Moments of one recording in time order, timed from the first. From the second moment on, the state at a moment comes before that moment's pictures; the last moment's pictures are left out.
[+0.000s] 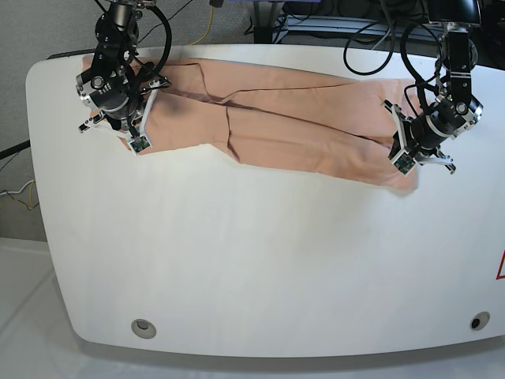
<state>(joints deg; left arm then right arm) 11.7 -22.6 -10.3 100.5 -2.7 -42.2 37.9 -14.0 3.1 16.6 113.1 -4.2 40.1 -70.7</state>
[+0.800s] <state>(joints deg) 16.7 -17.8 -12.0 97.9 -2.4 -41.9 37.9 -16.9 1.2 16.5 109.8 -4.4 40.1 -65.6</state>
